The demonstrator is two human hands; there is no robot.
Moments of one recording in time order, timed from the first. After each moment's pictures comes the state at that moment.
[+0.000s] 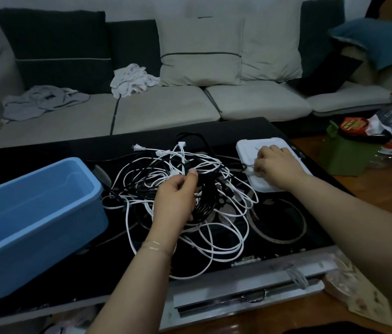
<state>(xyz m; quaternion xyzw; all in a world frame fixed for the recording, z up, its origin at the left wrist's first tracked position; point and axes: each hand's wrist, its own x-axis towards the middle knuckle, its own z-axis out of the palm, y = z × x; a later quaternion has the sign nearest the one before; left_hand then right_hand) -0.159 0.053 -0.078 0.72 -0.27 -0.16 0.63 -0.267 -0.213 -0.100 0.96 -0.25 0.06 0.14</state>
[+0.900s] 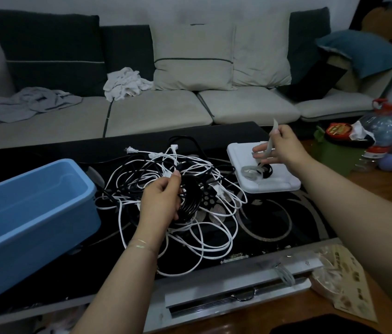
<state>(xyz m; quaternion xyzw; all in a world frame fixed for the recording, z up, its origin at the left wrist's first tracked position) -0.157 0.060 -0.077 0.70 -0.25 -0.17 0.65 -0.289 -0.198 -0.037 0.69 -0.36 0.32 -0.54</state>
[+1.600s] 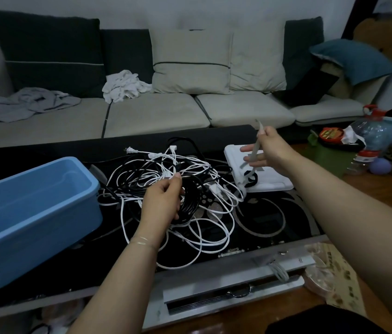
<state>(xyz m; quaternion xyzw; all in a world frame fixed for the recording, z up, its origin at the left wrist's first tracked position) -0.159 0.066 -0.083 0.71 -0.25 -0.16 0.63 -0.282 -0.165 -0.018 0.69 -0.37 0.26 -0.56</state>
